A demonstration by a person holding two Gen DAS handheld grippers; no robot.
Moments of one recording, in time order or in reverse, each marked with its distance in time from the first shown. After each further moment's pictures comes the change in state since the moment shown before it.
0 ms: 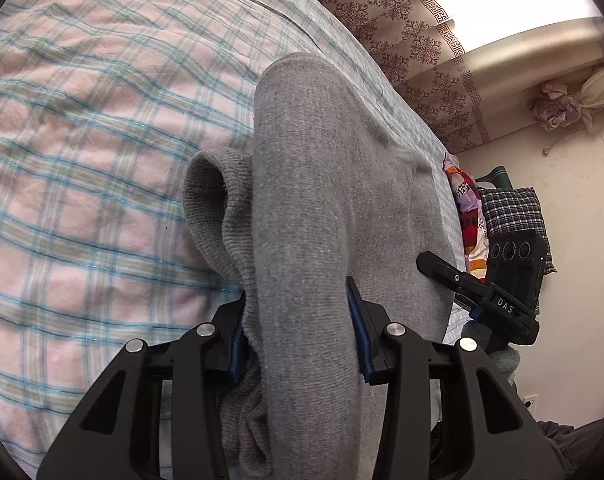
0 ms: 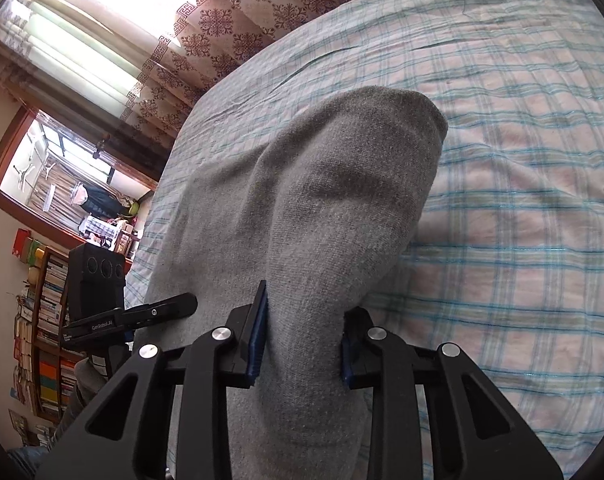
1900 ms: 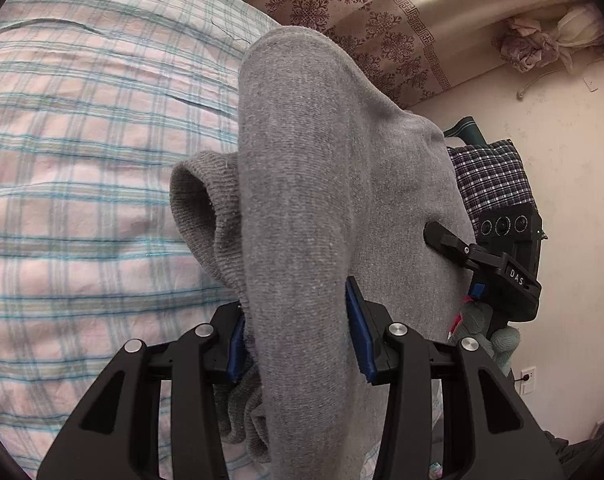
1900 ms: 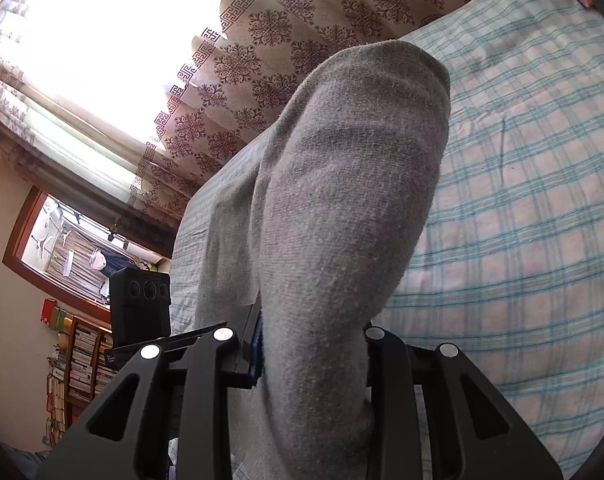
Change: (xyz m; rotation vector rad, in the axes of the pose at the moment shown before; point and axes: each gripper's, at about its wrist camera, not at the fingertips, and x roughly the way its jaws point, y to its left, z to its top) left arm 0.194 -0.174 0.103 0.183 0.147 -0.107; right arm -0.135 -0.180 0.114 0.159 -0.156 0.063
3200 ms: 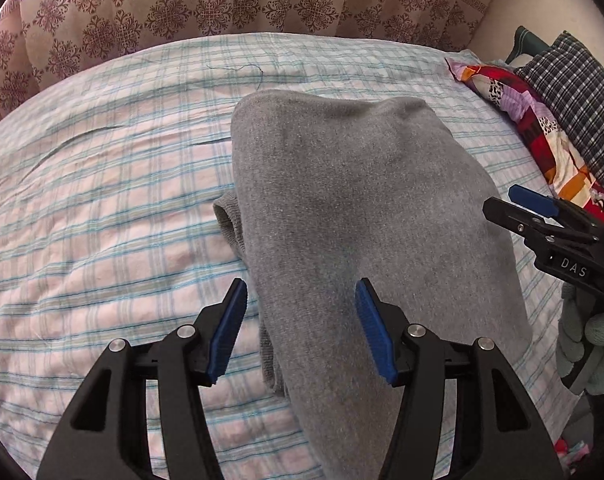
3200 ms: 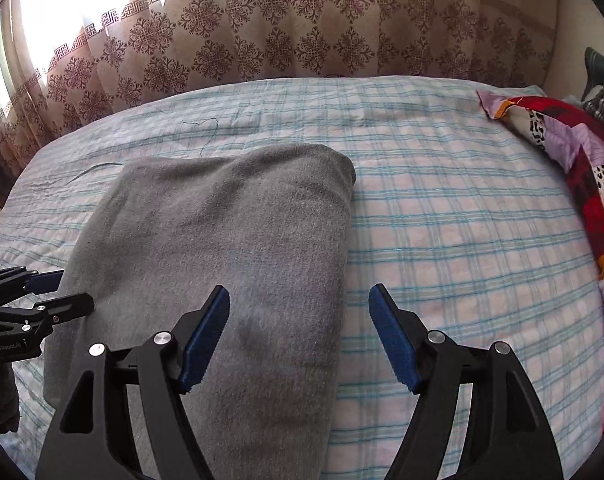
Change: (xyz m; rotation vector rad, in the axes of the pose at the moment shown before) left arm 0.046 -0.082 -0.012 0.357 -0.045 0.569; right arm -0.014 0.023 -0.055 -0.312 -0.135 -0.703
